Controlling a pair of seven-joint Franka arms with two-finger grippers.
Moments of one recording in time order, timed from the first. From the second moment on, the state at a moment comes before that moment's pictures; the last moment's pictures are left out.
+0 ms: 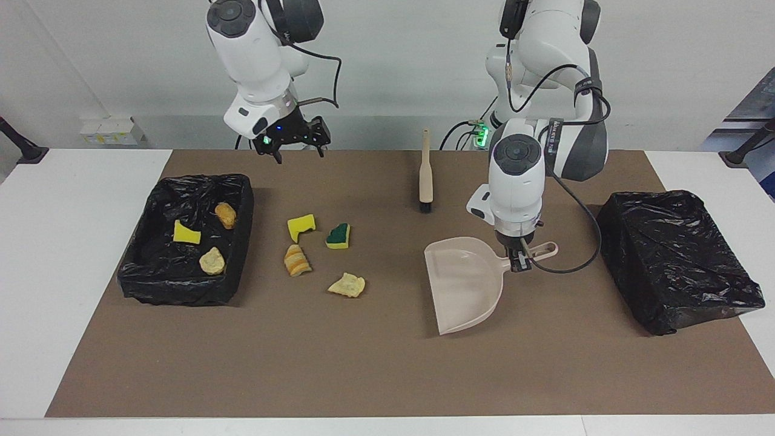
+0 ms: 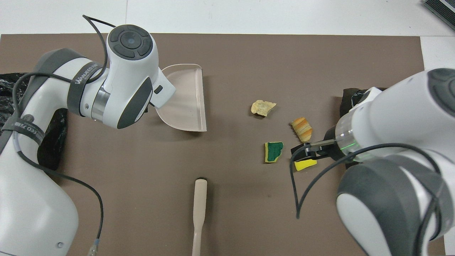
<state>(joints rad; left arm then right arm) -0.44 0.45 0.04 -1.42 0.23 1.81 1.08 0.29 -0.07 0.04 -1.81 0.14 1.65 0.20</state>
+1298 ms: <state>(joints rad) -0.47 0.39 0.03 -1.57 0.25 1.84 1.12 0.91 0.13 0.05 -1.98 -0.11 2.10 1.18</state>
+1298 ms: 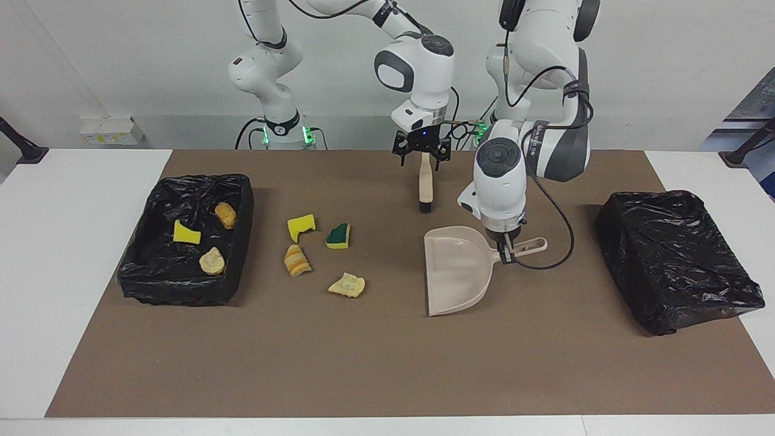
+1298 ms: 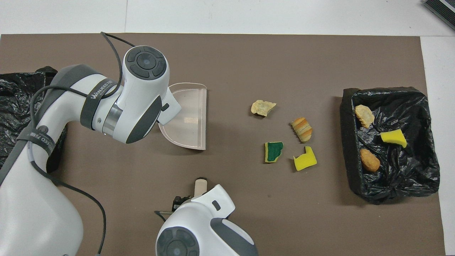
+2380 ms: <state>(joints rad) -0.47 0.36 0.03 -1.63 0.25 1.85 1.10 1.03 0.12 0.05 -2.15 0.08 2.24 1.19</state>
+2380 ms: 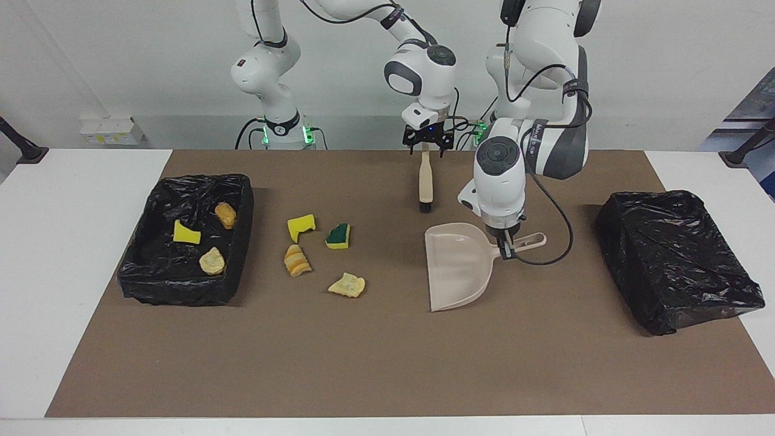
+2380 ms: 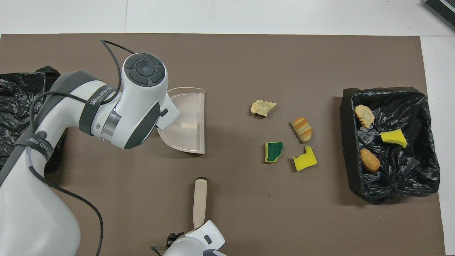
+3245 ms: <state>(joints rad) -0.47 0.36 0.03 -1.63 0.25 1.88 1.09 1.03 0.11 0.05 -2.17 0.22 2.18 1.06</state>
